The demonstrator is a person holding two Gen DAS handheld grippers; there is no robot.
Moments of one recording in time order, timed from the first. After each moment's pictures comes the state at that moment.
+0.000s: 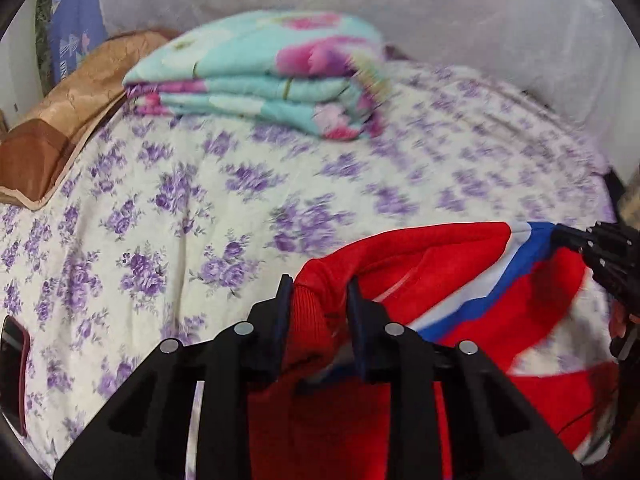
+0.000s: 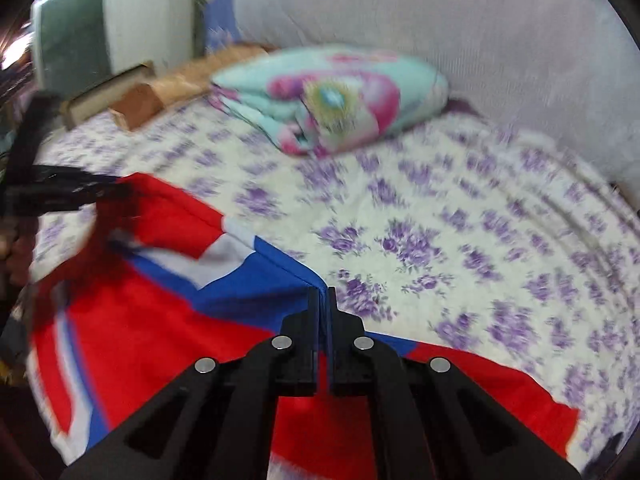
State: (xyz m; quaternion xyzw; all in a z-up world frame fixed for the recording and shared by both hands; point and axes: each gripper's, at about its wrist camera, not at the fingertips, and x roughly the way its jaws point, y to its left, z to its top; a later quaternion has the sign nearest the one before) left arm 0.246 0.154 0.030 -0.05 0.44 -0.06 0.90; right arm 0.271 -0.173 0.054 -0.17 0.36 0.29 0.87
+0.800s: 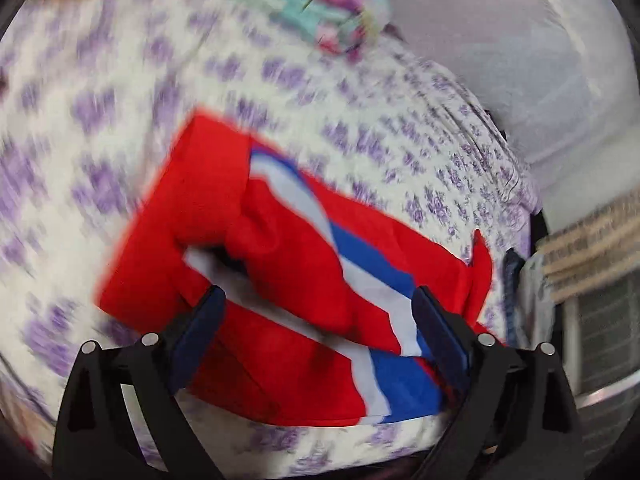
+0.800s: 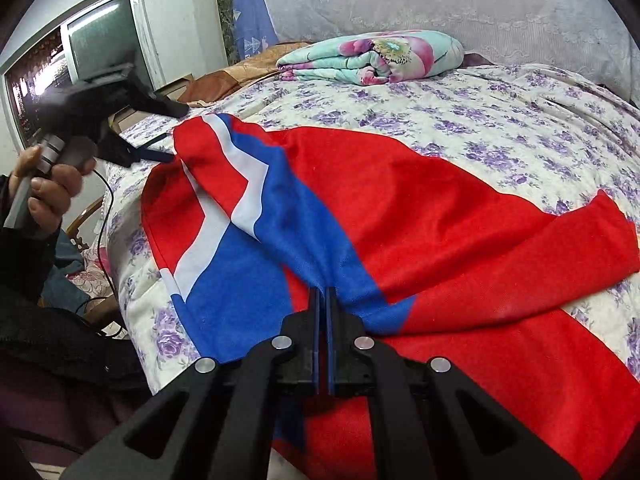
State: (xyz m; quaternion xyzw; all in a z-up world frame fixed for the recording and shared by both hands) left arm 0.119 0.165 -0.019 -0.29 0.51 -0.11 0.80; right arm 0.063 -0.211 -0.045 -0.07 0.38 0.33 0.86
